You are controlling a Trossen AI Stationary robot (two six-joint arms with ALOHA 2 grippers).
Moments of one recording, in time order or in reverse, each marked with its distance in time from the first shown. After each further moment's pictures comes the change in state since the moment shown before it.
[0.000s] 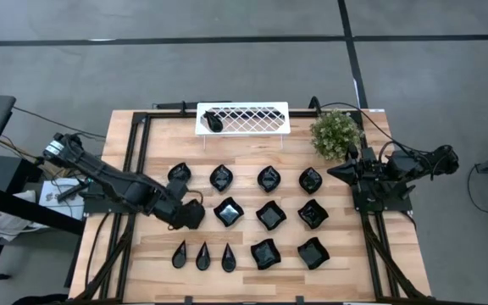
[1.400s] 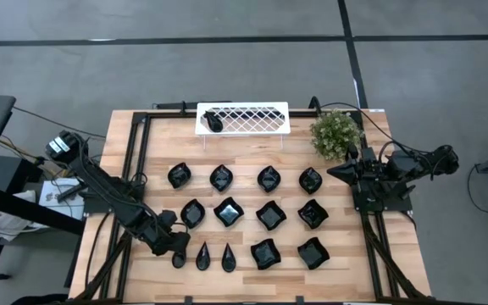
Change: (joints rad) left arm -0.252 -0.001 -0.488 0.565 0.144 -0.320; right arm 0.000 0.000 0.000 0.000 0.000 0.001
